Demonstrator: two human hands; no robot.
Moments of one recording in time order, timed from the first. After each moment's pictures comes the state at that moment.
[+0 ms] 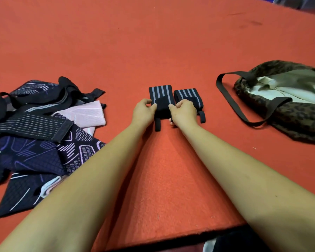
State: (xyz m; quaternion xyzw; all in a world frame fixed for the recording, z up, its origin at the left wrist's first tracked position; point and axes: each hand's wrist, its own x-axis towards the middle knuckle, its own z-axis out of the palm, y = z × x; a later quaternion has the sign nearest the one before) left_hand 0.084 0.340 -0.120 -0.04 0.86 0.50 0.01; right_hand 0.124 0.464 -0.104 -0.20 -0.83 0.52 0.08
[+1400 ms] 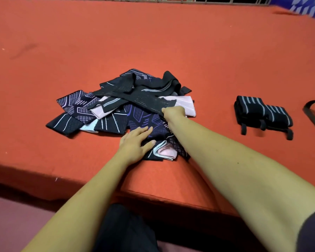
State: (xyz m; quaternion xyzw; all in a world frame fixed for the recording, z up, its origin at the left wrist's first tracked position) left_hand 0.268 0.016 -0.157 0.00 0.97 0.24 -0.02; right_hand 0.151 0.154 -0.089 -0.15 -0.75 0.63 -0.13
